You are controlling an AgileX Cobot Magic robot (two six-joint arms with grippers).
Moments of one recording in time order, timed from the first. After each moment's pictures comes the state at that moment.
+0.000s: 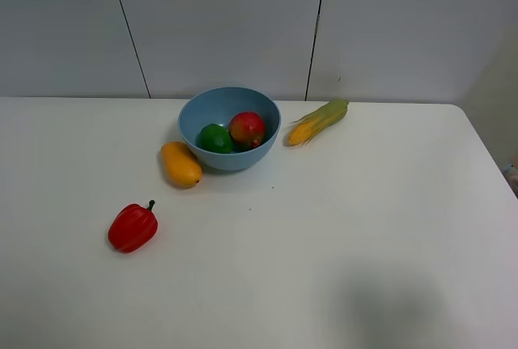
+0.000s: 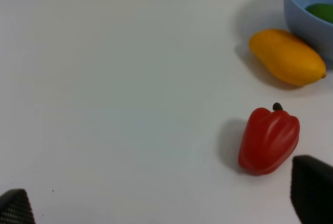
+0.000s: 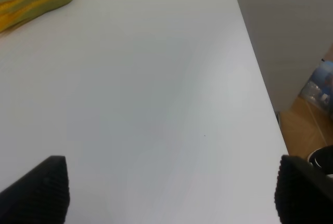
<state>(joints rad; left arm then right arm) 0.03 -0.01 -0.51 0.02 1.05 -0.03 -0.04 0.00 -0.50 -0.05 1.06 0.07</state>
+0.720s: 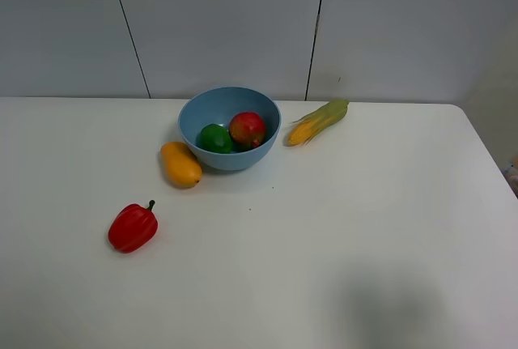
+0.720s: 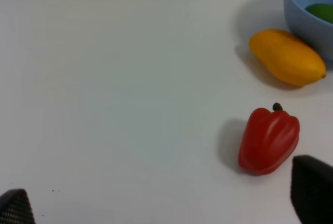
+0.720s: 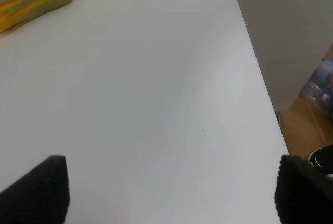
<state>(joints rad) 0.03 -0.01 -0.51 0.02 1.05 -0.03 -0.04 0.00 -0.50 -0.05 1.06 0.07</state>
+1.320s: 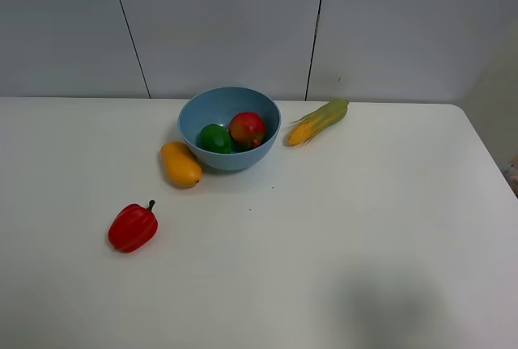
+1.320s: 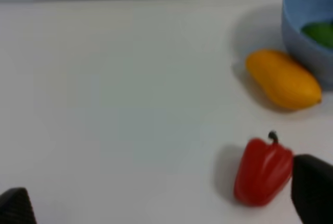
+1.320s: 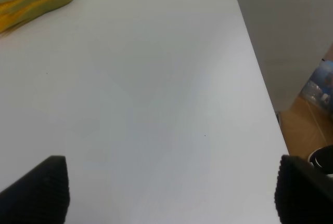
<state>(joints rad) 0.03 0.30 -0.62 -0.01 0.91 -0.03 -0.04 0.00 -0.50 -0.05 1.06 0.07</state>
